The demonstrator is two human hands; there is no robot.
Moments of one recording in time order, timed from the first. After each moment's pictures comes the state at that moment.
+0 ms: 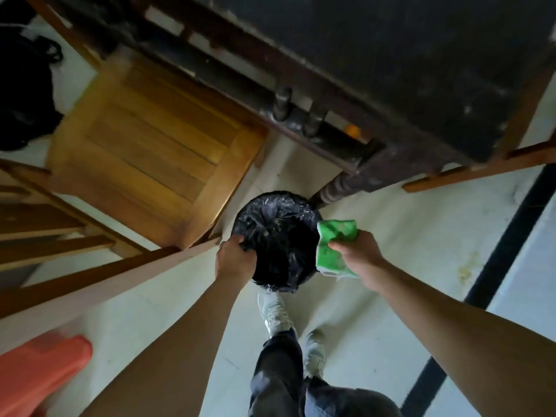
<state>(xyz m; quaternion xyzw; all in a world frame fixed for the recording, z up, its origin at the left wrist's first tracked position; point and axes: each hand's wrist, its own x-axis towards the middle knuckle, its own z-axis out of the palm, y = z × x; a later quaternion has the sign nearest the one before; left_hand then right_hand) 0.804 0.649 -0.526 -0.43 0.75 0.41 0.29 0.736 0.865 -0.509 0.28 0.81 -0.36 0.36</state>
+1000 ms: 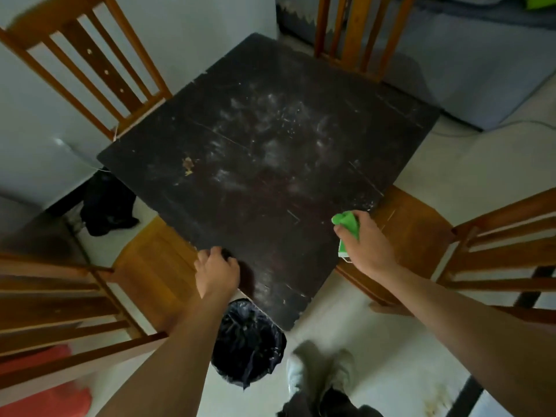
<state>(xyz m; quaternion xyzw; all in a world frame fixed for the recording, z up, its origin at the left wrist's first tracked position) 0.583 0.736 -0.241 -0.47 0.85 0.23 0.10 0.441 0.984 -0.216 -0.07 0.92 -0.32 0.21</state>
